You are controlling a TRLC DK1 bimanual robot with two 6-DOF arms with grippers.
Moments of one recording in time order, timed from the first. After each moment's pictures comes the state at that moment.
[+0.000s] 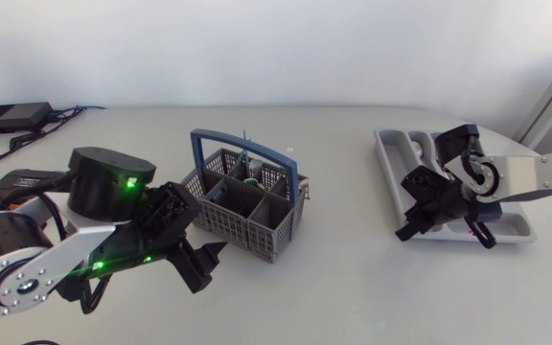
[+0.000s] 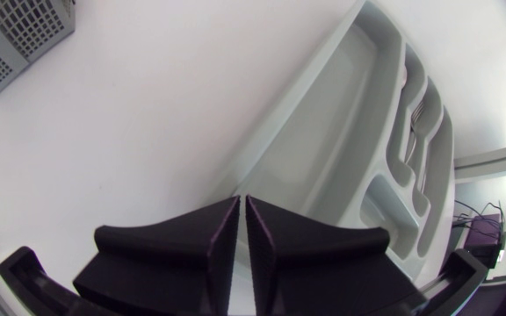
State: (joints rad) left arm -0.62 1.19 0.58 -0.13 -0.02 0.34; right arm 0.02 1.70 0.83 -0.25 0.04 -0.58
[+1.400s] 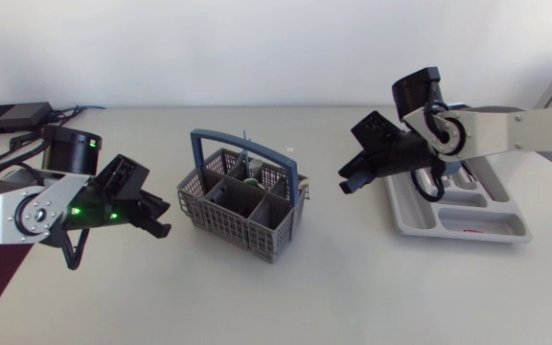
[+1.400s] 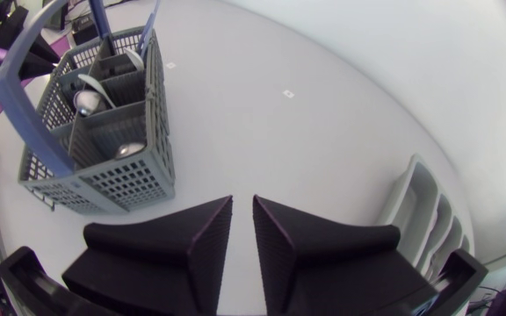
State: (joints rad) left arm -0.15 1.41 0.64 -0.06 0.16 0.38; right arm 0.25 1.71 1.07 -0.22 -0.24 -0.43
